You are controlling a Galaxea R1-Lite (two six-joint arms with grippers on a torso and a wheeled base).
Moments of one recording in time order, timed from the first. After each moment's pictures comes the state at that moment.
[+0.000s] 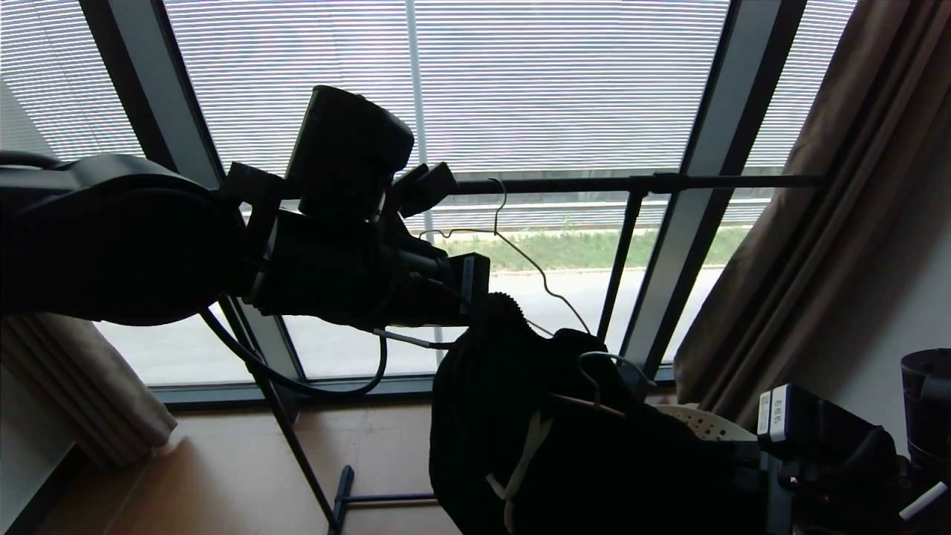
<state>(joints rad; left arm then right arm) -0.68 1.78 -1.44 0.25 -0.25 -0.37 0.42 1.37 -0.33 -0.48 0.36 -0.52</state>
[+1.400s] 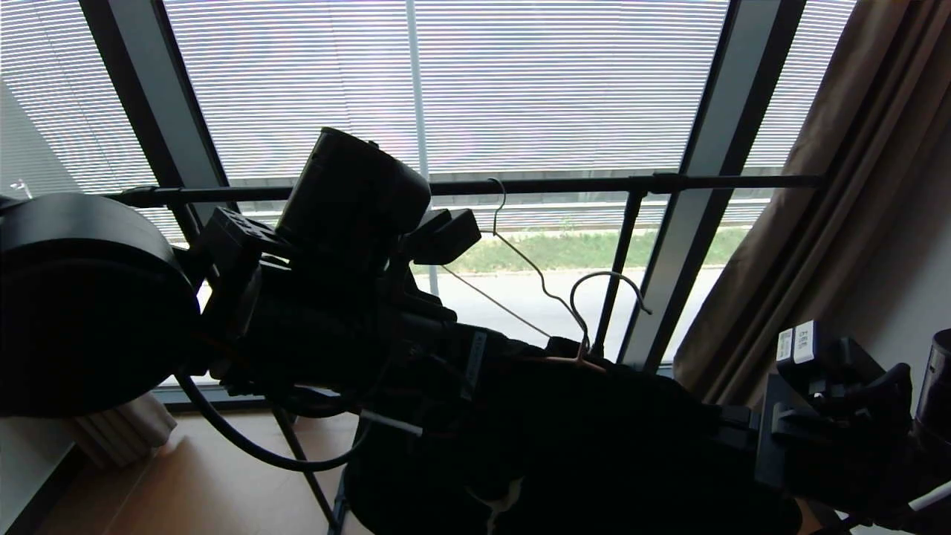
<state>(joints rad) -0.79 1.70 -1.29 0.27 -0.16 -0.29 0.49 1.39 -0.33 -0.72 0.37 -0.14</state>
